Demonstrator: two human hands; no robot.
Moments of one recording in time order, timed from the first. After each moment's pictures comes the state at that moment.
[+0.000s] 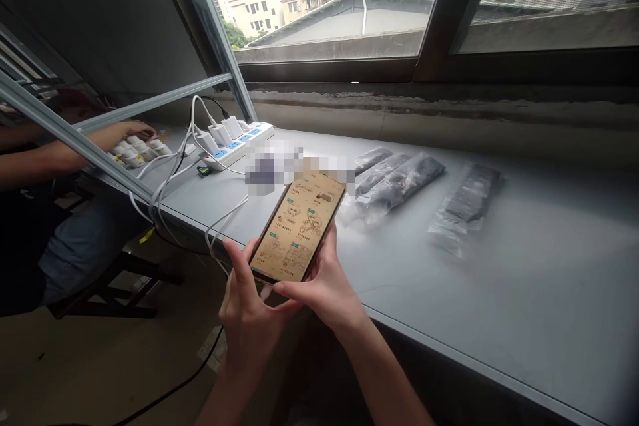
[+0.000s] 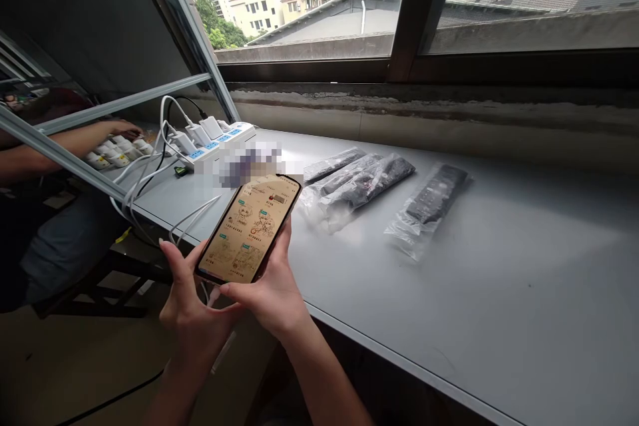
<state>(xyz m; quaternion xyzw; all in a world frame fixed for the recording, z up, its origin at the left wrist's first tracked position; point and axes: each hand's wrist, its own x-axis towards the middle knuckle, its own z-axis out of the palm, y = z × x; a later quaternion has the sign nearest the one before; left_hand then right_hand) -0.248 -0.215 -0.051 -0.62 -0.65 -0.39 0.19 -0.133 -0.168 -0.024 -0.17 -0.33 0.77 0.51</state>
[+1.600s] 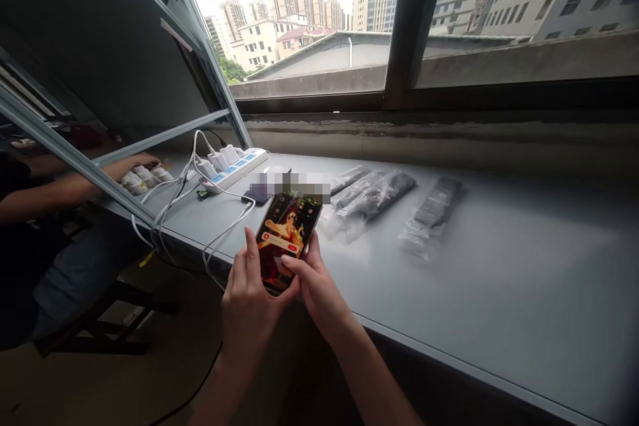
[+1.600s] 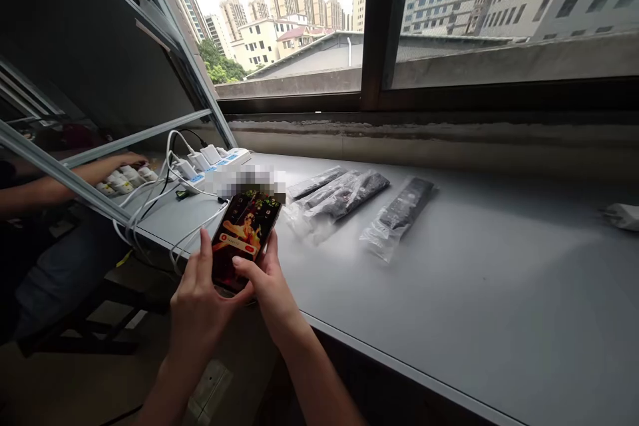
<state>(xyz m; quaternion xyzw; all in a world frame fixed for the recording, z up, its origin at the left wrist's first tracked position) -0.235 -0.193 -0.027 -0.63 -0.67 -0.33 0.21 -0.132 -0.160 -0.027 -0.13 -0.28 0.79 0.53</state>
